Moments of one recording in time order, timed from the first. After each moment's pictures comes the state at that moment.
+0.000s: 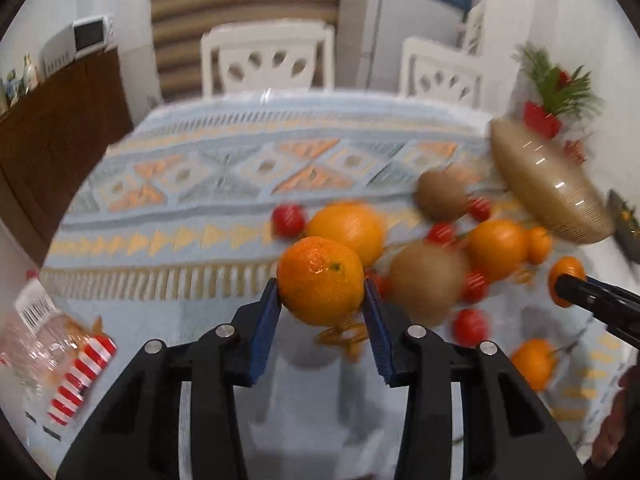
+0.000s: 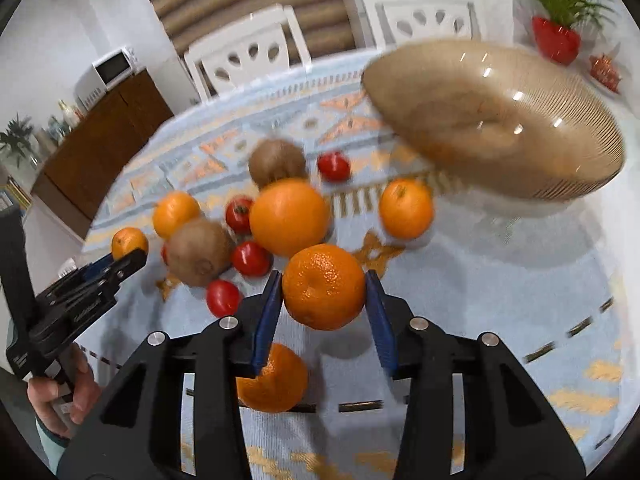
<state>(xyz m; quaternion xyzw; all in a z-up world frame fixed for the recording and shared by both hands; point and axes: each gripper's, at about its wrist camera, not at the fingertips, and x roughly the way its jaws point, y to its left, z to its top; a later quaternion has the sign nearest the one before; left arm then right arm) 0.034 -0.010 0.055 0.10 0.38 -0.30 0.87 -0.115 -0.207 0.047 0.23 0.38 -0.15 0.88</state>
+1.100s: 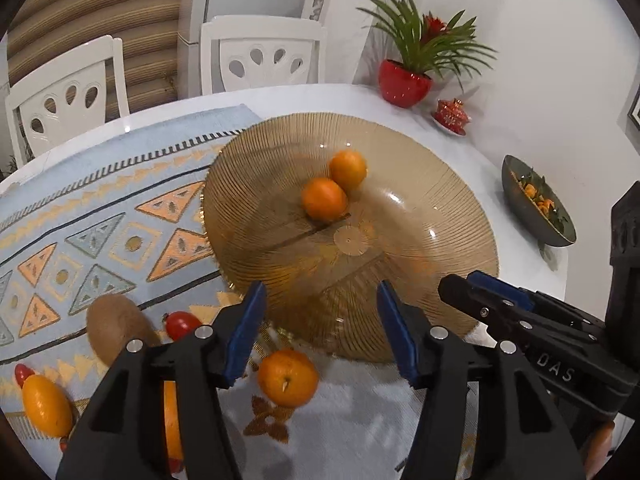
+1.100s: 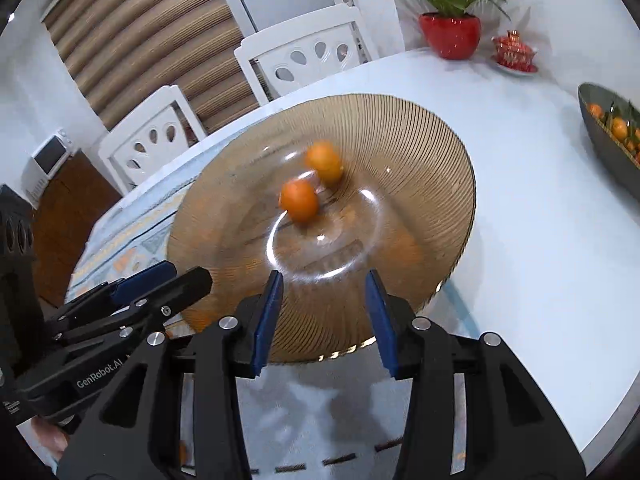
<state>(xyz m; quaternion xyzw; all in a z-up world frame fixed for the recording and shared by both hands) -0.003 -0.251 0.077 0.13 0.41 -0.50 0.75 -0.158 -0.365 0.068 0.30 0.34 -0.26 0.85</state>
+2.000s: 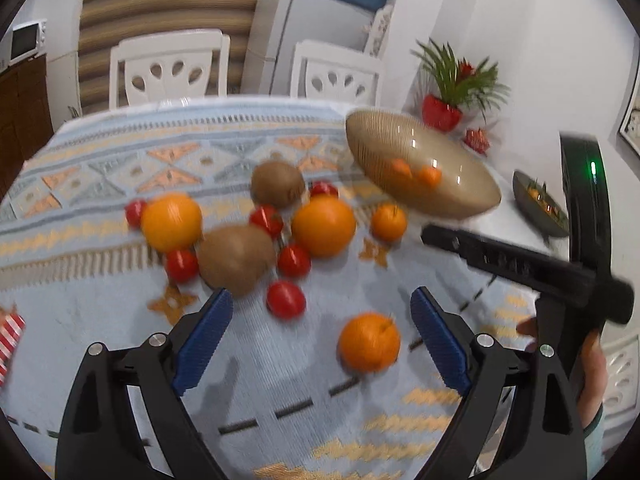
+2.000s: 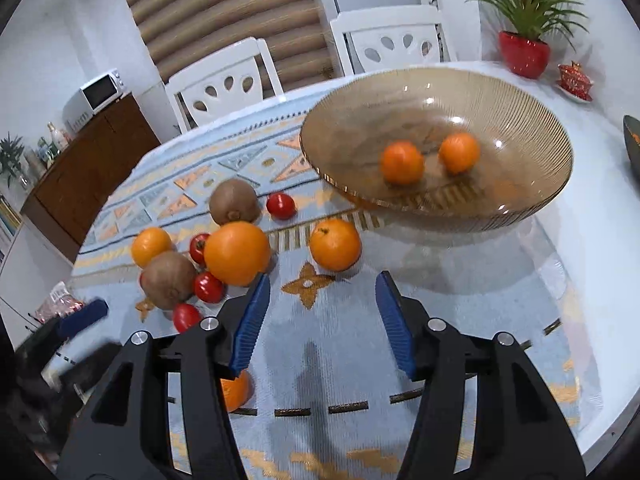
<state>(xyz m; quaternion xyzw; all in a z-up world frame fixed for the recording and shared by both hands) -0.035 -0.045 0.048 0.07 0.39 -0.44 0.81 -0.135 -0.245 0.051 0.22 0.36 -0.19 0.89</state>
